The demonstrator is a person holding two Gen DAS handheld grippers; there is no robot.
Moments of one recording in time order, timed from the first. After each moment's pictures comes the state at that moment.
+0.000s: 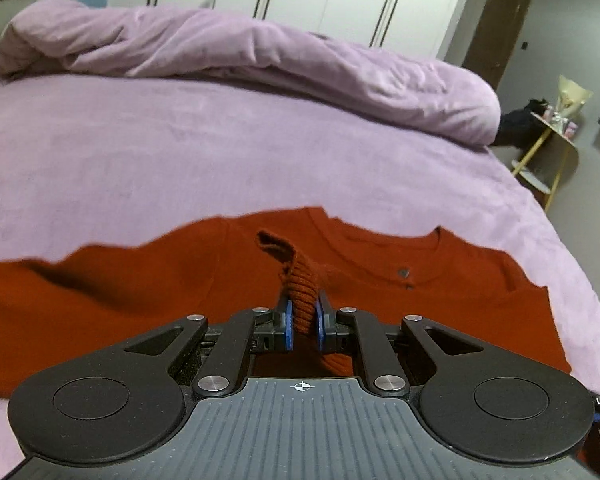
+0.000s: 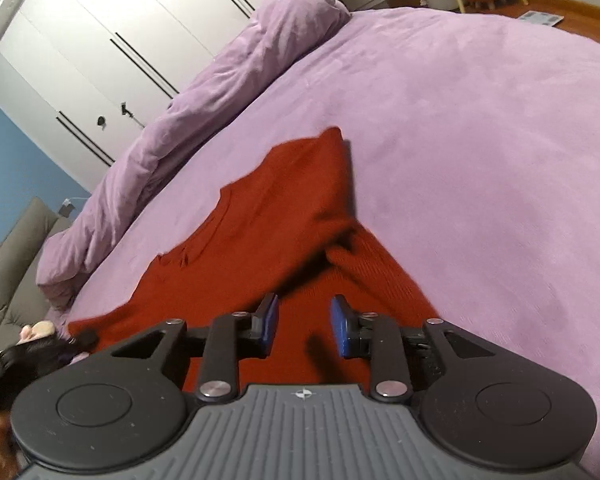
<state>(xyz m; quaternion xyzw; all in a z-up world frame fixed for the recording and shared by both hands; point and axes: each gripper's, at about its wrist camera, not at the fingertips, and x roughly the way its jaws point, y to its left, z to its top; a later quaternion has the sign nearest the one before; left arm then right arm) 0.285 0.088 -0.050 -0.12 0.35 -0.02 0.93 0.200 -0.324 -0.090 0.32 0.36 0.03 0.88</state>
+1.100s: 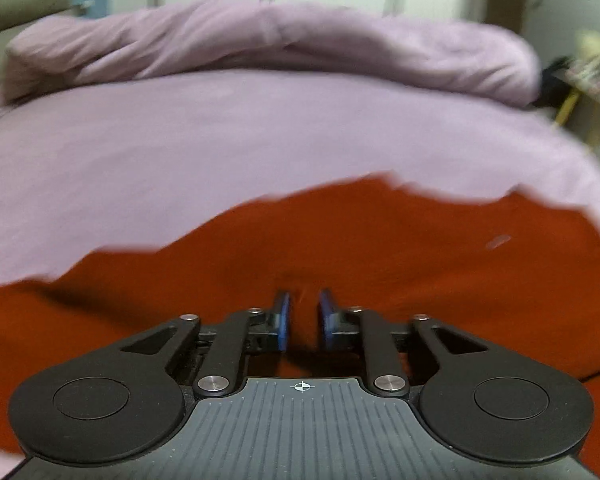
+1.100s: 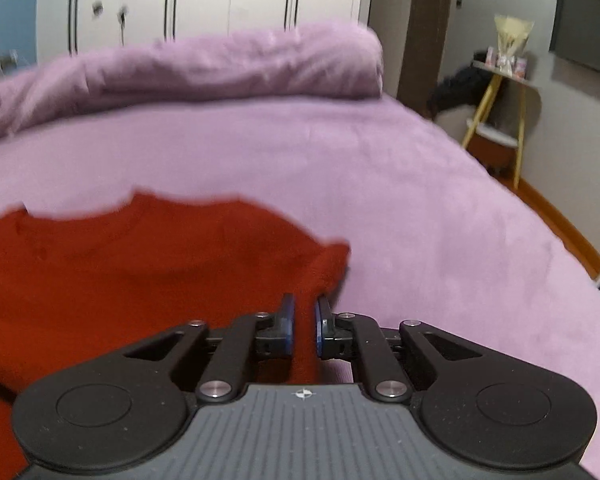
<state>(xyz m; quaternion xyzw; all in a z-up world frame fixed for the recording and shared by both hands) 0.324 0.097 -0.118 -0.04 0.37 0.04 0.93 0.326 -0.268 -0.100 -0.02 0.35 -0.07 0.94</state>
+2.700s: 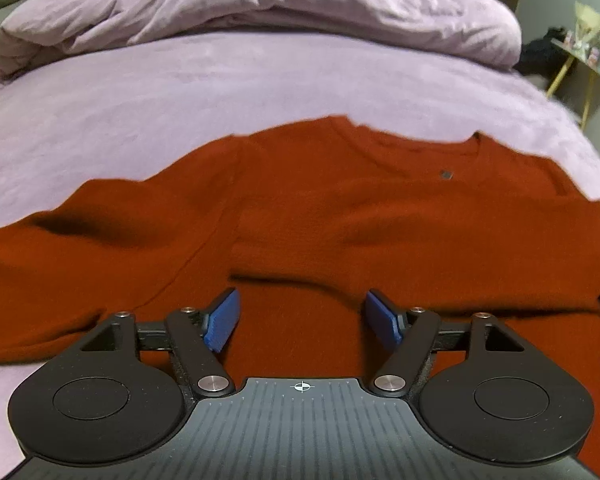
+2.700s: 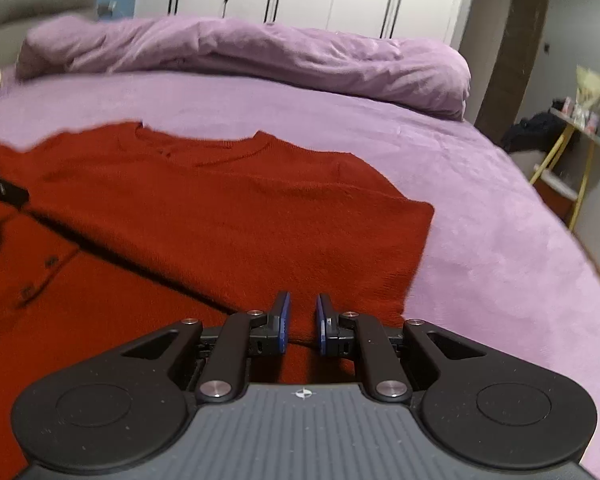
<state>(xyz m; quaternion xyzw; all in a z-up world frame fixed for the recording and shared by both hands) 0.282 0.068 -0.109 -0.04 0.43 0.01 0.90 0.248 -0.231 -0.107 -0.12 0.34 0.06 0.93</state>
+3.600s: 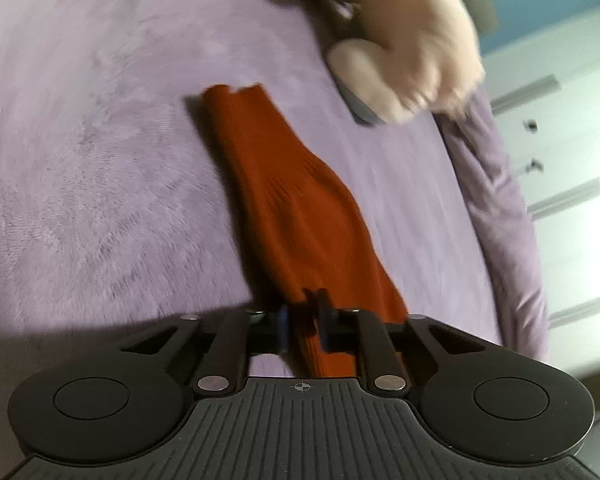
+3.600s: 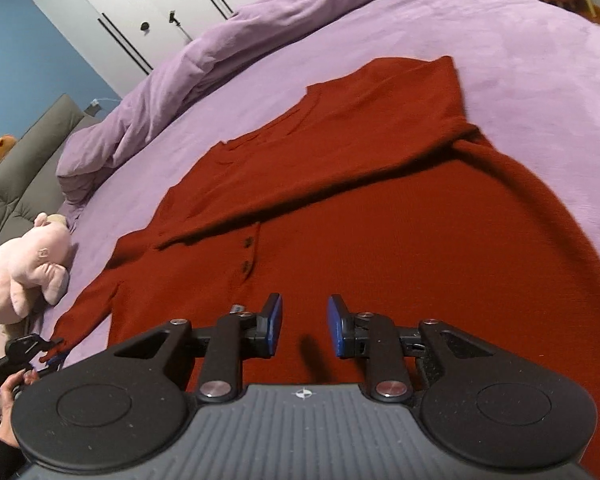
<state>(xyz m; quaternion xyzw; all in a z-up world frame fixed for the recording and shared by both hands) 0.114 0.439 -0.154 -0.57 0.21 0.28 0.75 0.166 -0.232 -0.069 0.24 0.43 0.12 0.86</state>
